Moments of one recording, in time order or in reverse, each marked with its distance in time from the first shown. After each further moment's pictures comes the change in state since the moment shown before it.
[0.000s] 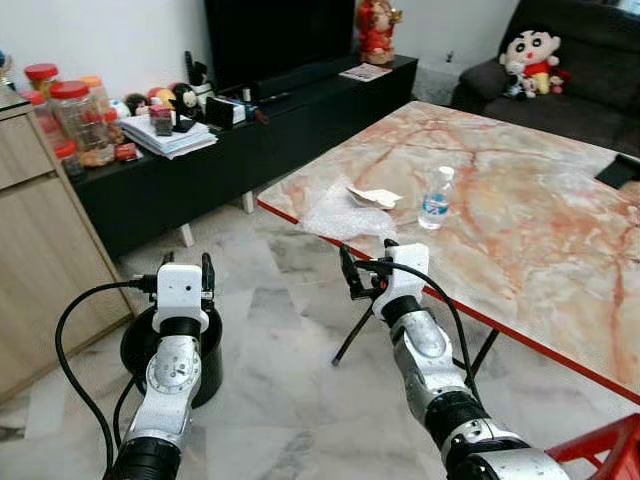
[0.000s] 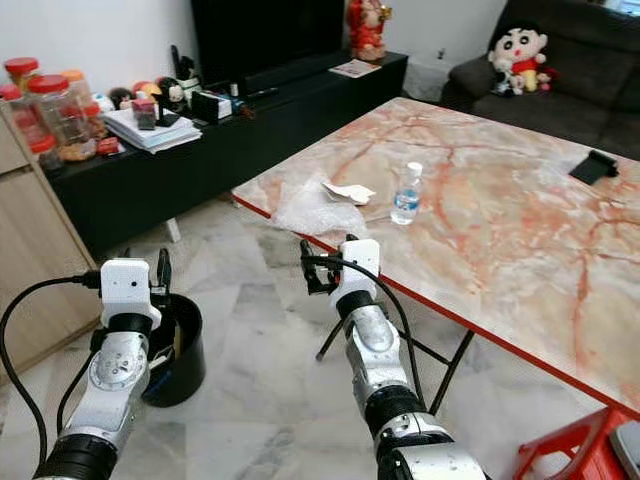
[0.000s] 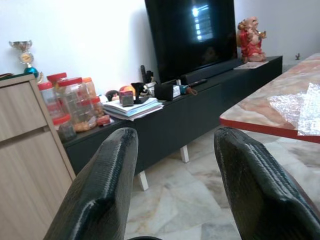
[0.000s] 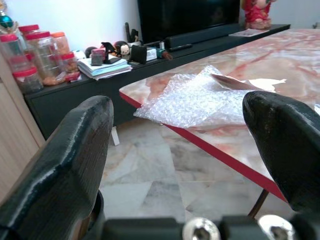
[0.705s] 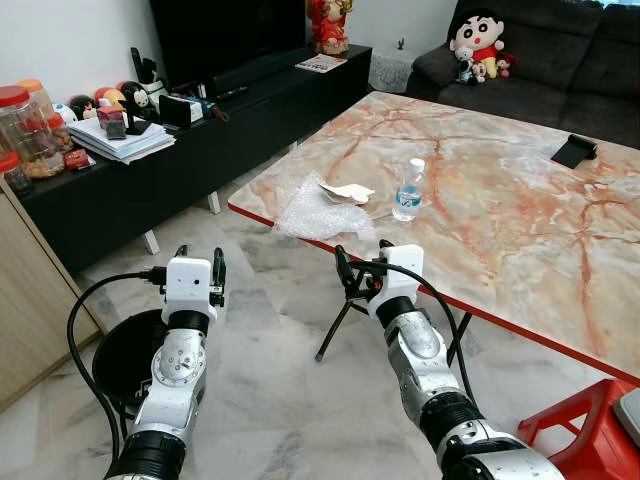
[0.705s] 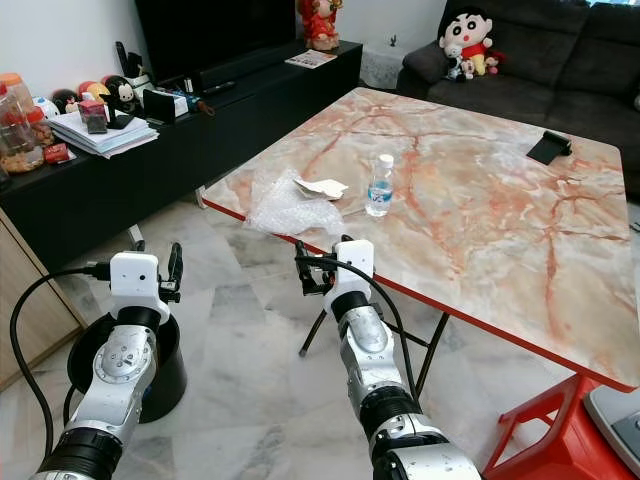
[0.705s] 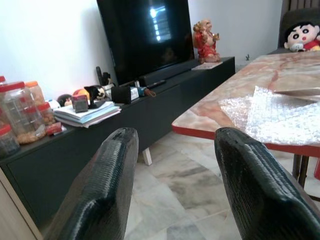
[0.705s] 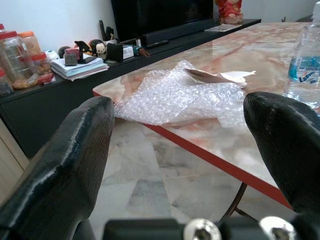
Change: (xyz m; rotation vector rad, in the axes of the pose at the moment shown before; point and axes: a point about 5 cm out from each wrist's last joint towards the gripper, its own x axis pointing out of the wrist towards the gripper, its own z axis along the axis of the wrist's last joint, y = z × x) left arm 0.005 -0.012 0.007 -0.033 -0.004 -0.077; right arm 0.001 0.006 -0.001 0.003 0.002 -0.003
